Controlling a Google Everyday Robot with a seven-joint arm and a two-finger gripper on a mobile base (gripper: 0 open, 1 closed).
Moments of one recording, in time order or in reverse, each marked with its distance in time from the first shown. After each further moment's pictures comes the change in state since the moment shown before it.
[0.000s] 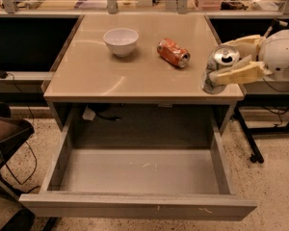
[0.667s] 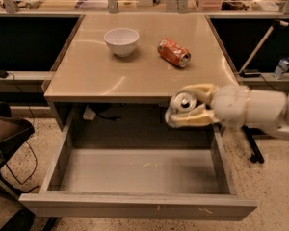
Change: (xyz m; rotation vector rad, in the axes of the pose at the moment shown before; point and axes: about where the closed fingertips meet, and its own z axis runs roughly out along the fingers) arm 0.061 0.076 0.088 -0.019 -0.109 -0.028
